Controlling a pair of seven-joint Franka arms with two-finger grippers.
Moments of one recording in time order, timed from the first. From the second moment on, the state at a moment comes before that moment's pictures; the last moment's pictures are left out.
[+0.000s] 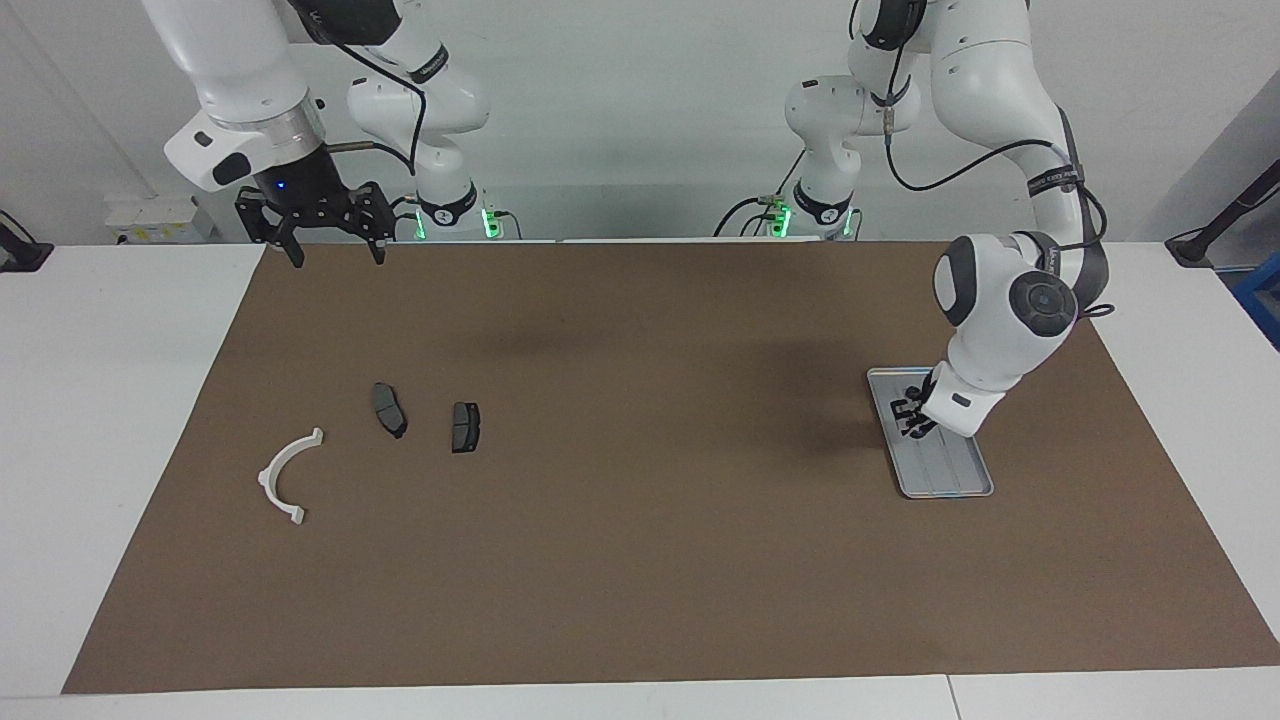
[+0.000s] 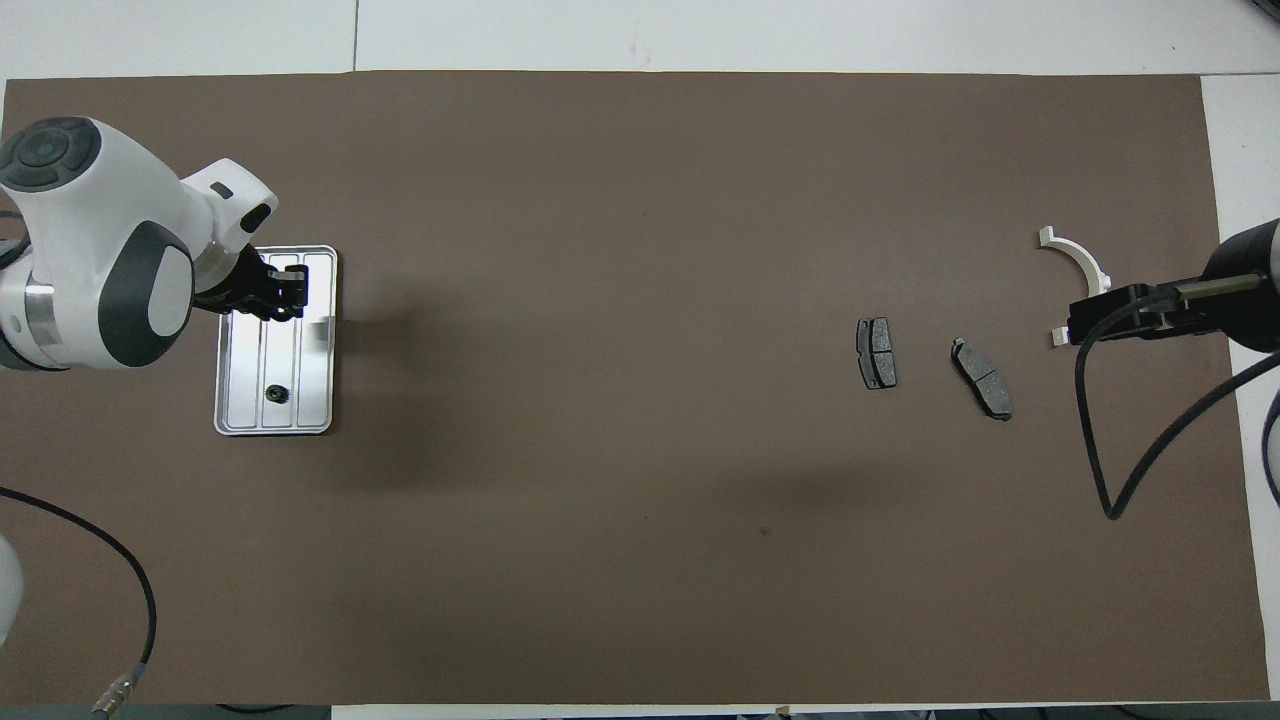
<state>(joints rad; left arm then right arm) 0.04 0.34 -0.07 -1.85 0.06 2.08 -0.03 0.05 -0.06 0.02 -1.63 -0.02 1.55 0.01</state>
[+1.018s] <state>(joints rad) 0.07 0.32 -0.08 -1.95 0.05 2.22 0.00 0.05 -0.06 0.01 -1.62 -0.02 1.56 0.01</state>
